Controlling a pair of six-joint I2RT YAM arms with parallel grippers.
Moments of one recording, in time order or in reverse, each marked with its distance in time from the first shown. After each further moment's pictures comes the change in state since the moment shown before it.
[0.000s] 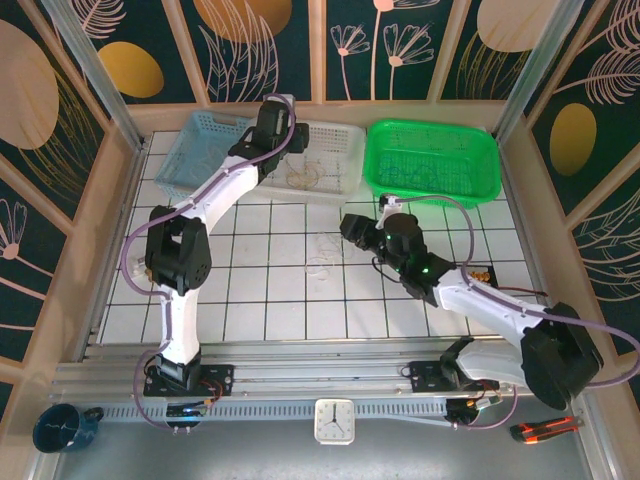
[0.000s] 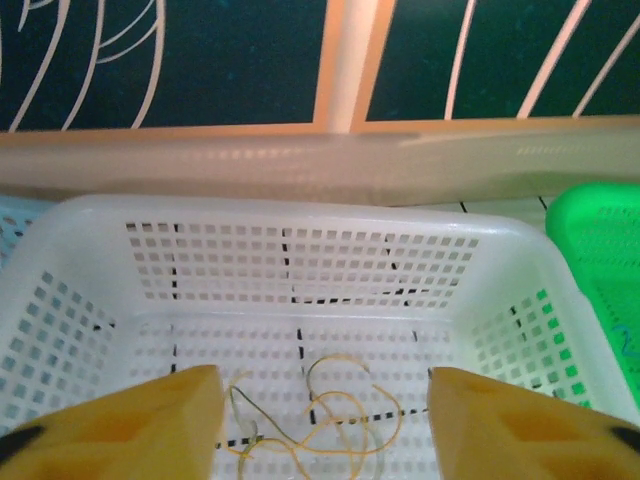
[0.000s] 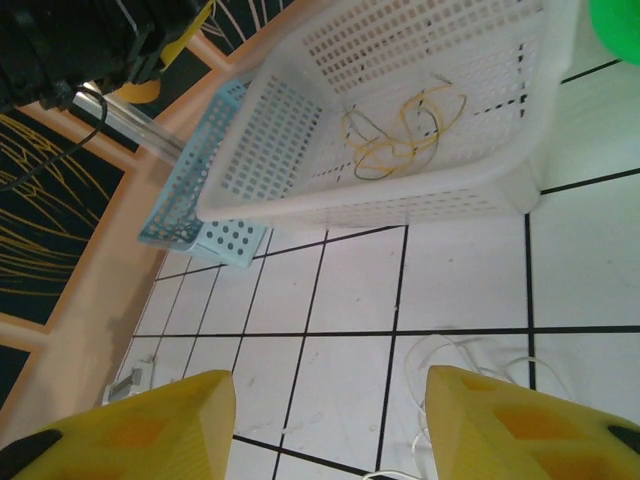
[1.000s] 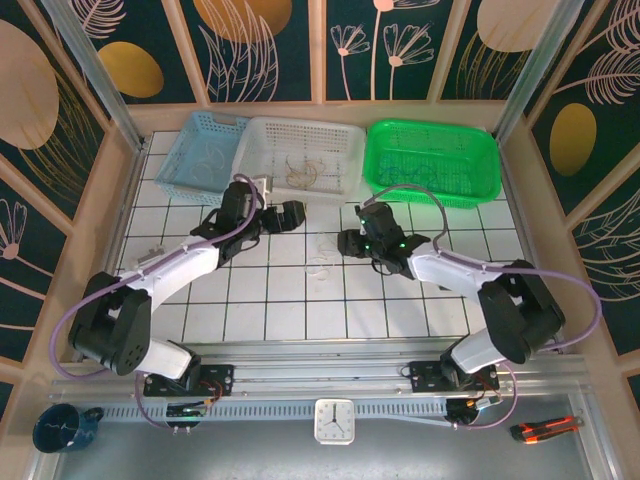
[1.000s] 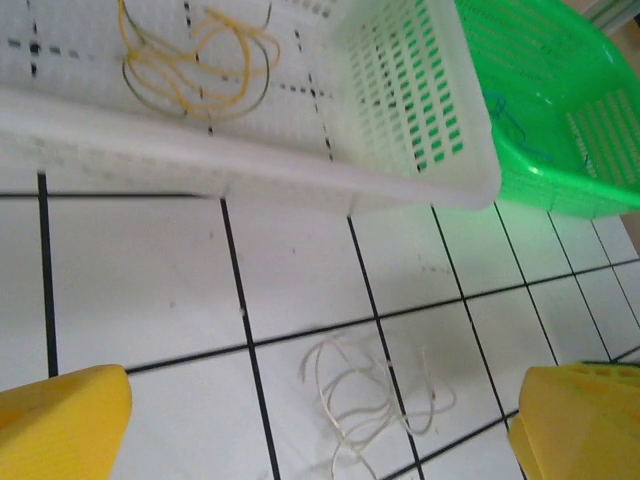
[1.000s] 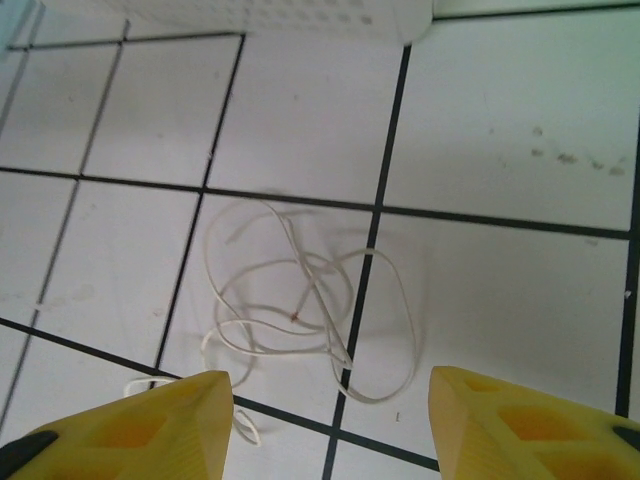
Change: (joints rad) left arm -0.032 -0.625 -0.988 0.272 0.340 -0.304; right arm -0.031 0.324 0.181 -0.332 -0.051 -0.285
